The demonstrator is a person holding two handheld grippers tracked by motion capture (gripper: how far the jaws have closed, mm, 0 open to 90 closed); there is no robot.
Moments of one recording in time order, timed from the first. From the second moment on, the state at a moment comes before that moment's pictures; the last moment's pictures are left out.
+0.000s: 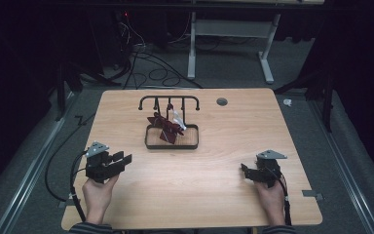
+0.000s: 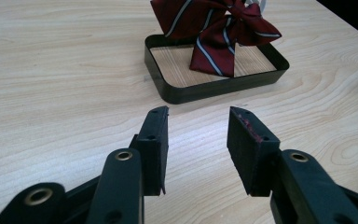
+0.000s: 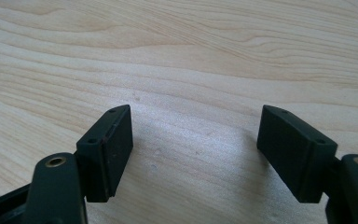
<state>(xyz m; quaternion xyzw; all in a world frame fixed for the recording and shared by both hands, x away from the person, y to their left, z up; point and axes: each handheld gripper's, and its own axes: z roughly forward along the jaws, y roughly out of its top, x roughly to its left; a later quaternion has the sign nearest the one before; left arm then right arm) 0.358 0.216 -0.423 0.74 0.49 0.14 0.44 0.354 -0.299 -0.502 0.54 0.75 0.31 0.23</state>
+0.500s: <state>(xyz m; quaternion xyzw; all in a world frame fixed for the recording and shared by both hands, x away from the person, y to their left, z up) 0.355 0.222 -0.437 0.73 0.51 0.14 0.43 0.354 -0.299 -0.502 0.54 0.75 0.31 0.23</state>
